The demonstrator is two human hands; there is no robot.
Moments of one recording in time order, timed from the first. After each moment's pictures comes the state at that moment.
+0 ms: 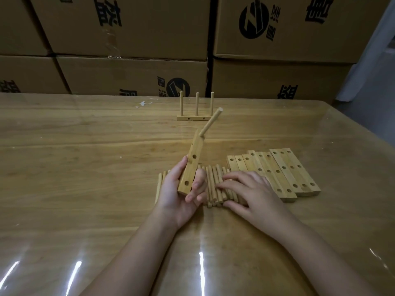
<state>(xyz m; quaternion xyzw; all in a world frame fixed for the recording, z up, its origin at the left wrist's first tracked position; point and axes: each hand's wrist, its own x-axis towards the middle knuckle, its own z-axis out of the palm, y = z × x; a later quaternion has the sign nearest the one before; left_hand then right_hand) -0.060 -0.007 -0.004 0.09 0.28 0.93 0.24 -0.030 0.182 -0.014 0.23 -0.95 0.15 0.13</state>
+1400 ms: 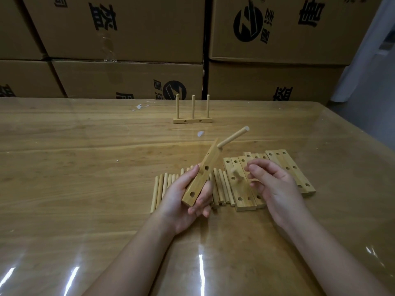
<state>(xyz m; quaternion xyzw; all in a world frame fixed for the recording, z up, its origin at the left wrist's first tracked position) -0.055 -0.004 -0.005 0.18 0.34 0.87 0.32 -0.029 0.193 0.012 -0.03 -0.61 0.79 0.08</state>
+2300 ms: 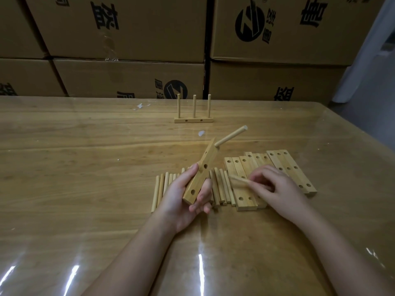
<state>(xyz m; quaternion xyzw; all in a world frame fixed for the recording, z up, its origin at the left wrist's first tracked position) -0.057 -0.005 -0.007 0.14 0.35 0.88 0.29 -0.035 0.222 0.002 0.08 -0.93 0.35 0.09</state>
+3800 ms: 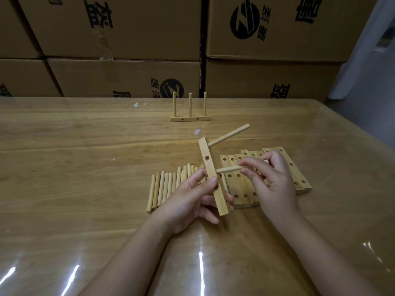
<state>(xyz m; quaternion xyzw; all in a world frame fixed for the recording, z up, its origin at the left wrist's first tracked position) -0.050 -0.001 -0.008 0.19 0.49 0.79 0.31 -0.022 0.189 0.013 0.12 -0.85 0.35 0.37</state>
